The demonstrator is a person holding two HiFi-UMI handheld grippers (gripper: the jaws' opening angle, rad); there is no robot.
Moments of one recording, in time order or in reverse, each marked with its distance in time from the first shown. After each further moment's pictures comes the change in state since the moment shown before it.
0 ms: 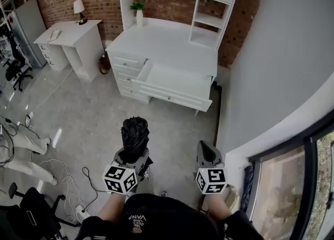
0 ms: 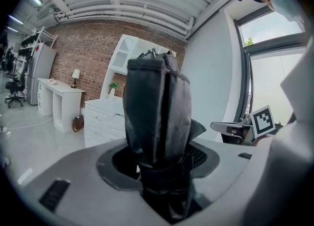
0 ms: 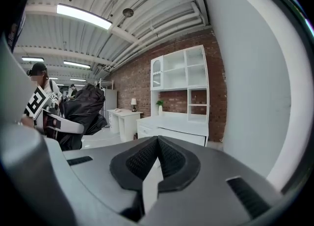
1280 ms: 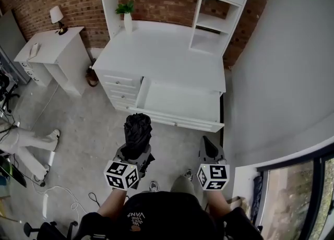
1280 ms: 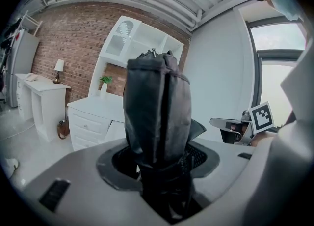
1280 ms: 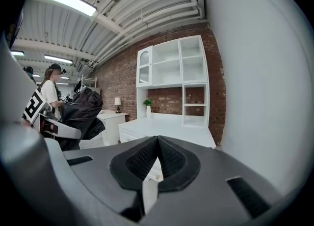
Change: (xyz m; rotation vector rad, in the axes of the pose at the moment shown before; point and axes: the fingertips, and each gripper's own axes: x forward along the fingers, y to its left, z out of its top) left arm 0.204 0.179 0.103 0.020 0.080 -0.122; right arm 0.259 -0.026 0.063 0.043 0.015 -0.147
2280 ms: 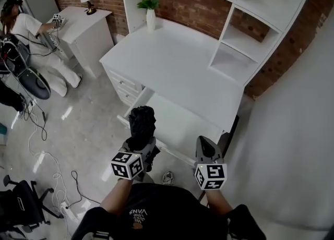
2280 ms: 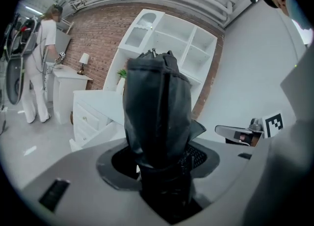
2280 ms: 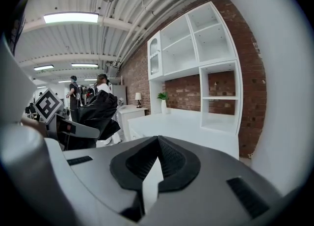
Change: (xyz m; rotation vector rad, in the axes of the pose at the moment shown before) left arm 0.247 -0.003 0.047 -0.224 -0.072 0.298; right arm 0.217 -0.158 0.020 -0.078 0.066 0.391
